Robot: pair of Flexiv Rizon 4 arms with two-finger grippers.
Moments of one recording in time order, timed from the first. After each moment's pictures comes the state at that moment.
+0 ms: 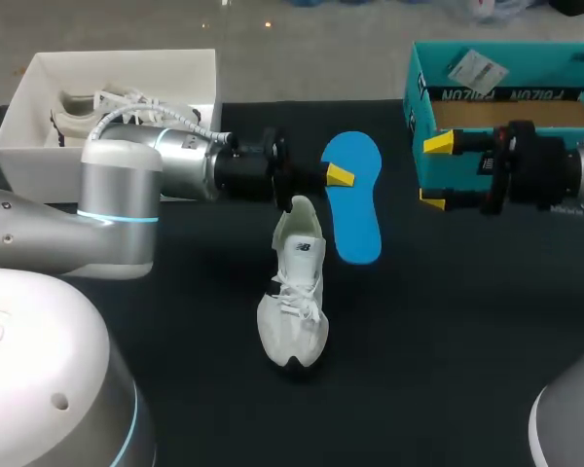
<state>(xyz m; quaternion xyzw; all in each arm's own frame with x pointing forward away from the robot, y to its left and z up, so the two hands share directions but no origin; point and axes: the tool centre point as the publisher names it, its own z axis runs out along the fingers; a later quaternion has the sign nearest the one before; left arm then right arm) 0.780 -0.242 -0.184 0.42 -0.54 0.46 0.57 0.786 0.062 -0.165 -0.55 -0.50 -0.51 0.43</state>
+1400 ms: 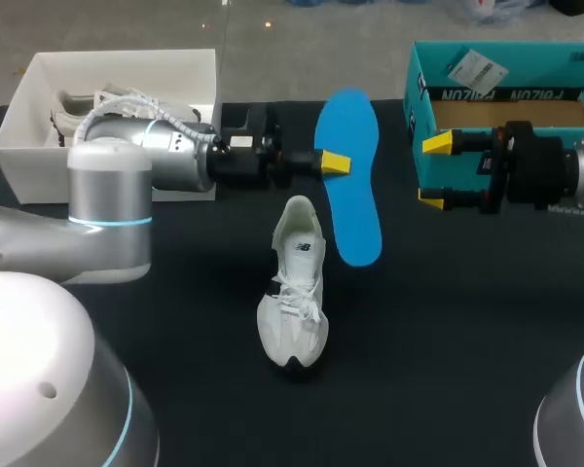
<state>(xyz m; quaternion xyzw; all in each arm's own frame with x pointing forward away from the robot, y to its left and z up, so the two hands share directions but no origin) 0.775 -0.236 -0.152 0.29 -0.60 0.58 0.47 0.788 0.062 -0.167 -0.55 -0.50 -0.51 0.43</state>
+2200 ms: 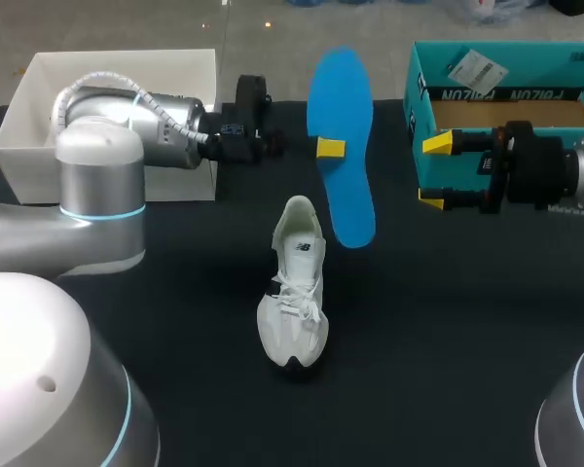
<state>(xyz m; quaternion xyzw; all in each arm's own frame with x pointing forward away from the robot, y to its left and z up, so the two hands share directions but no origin) 0.798 -0.229 -0.138 0.17 -0.69 0.65 0.26 0.788 0.062 -0.167 -0.55 -0.50 -0.51 0.43</state>
